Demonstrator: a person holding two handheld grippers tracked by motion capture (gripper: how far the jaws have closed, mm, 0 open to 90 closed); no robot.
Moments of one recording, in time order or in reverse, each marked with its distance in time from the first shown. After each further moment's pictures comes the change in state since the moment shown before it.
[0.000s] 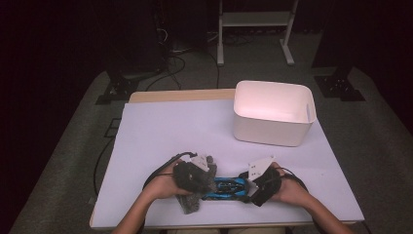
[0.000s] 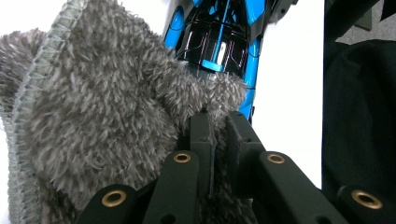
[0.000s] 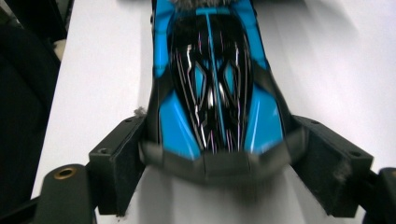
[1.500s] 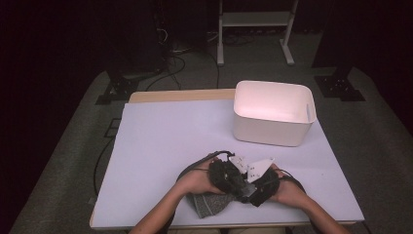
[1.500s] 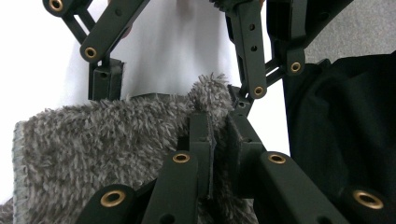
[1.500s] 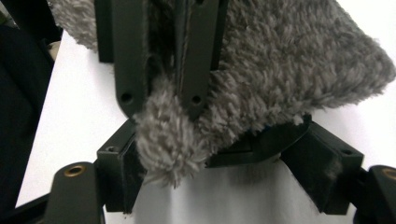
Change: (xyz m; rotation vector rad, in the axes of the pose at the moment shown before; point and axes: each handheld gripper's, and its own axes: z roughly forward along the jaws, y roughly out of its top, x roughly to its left) left arm -0.016 0.080 0.045 0.034 -0.117 0.136; right arm 0.002 -0.001 0.008 -0.033 -0.002 -0.010
